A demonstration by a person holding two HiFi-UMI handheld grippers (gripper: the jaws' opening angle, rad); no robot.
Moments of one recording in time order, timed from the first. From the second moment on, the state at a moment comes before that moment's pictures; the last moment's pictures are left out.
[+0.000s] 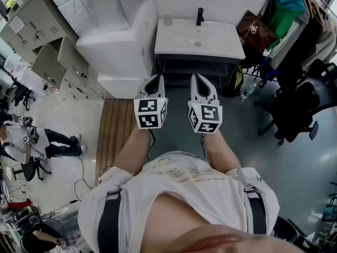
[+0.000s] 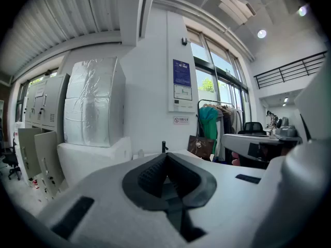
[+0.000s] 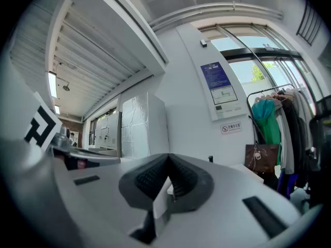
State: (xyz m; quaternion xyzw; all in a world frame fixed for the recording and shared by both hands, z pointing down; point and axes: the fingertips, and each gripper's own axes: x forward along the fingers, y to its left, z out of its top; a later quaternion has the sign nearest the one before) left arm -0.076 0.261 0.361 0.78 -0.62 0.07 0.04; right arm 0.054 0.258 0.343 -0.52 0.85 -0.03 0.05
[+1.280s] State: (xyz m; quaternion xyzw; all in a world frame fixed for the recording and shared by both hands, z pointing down) left arm -0.120 0.274 0.373 0.81 -0.58 0.07 0.04; right arm -0.002 0.280 0.348 -0.56 0.83 -0.02 0.06
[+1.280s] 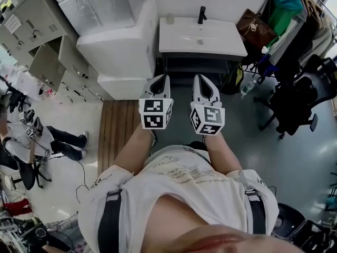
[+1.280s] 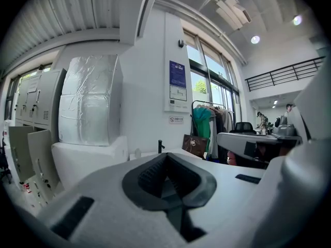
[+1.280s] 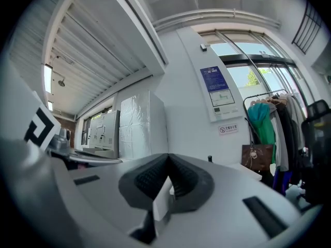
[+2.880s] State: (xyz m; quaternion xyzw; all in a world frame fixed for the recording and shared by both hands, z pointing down) left arm -0.043 0.024 0.388 0.79 -0.60 0.09 0.06; right arm 0.057 0.027 0.368 -0.51 0.86 -0.04 0.04
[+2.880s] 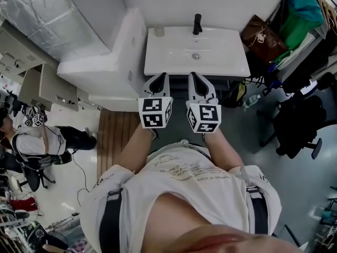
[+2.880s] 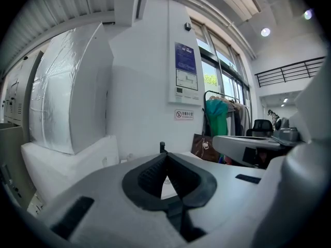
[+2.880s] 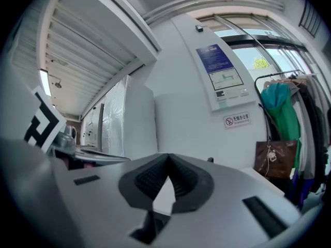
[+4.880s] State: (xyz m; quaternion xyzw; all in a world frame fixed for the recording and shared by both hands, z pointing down) left arm -0.097 -0.244 0.409 0.79 -0.60 0.10 0.08; right arm 0.007 -0.238 0.382 -0.52 0.85 -0.05 0.03
